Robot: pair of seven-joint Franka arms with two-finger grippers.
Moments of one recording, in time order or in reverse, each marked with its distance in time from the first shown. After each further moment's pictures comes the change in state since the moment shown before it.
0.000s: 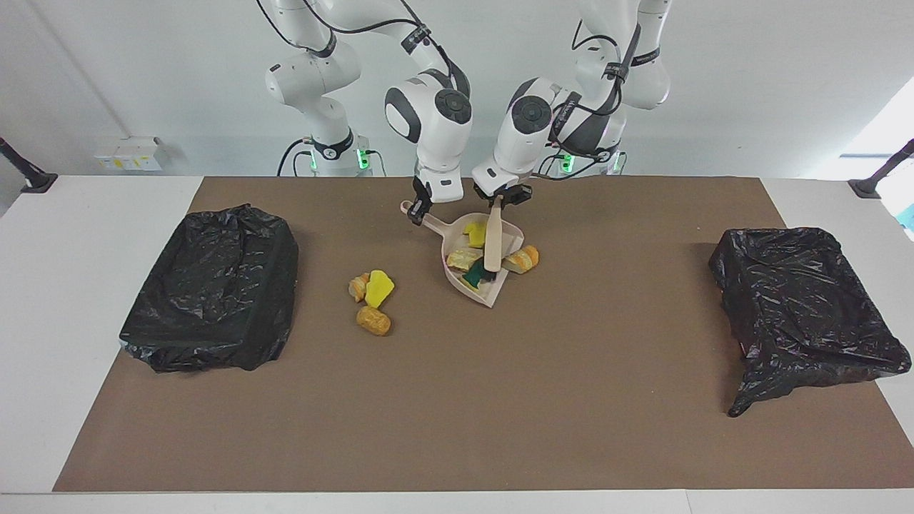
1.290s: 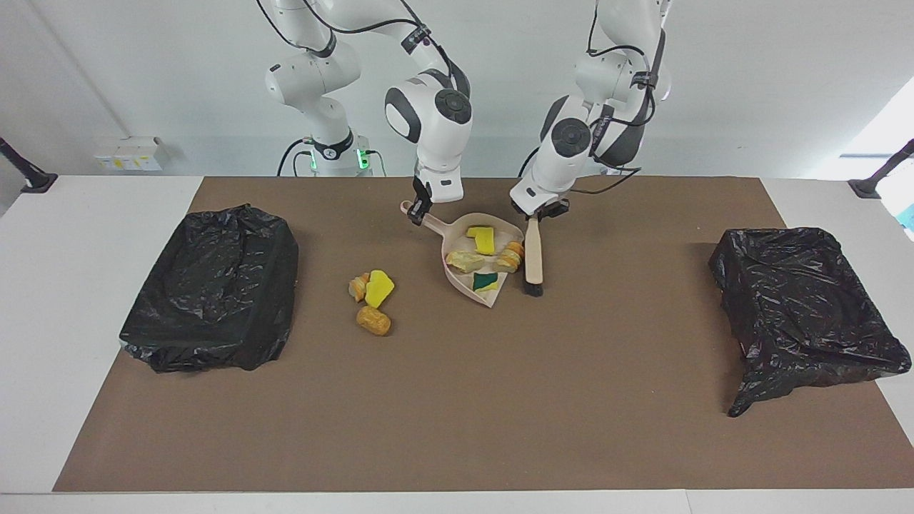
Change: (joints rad) left arm 0.086 -0.029 0.006 -0.121 0.080 0.011 0.088; right arm 0.000 0.000 0.000 0.000 0.000 0.000 0.000
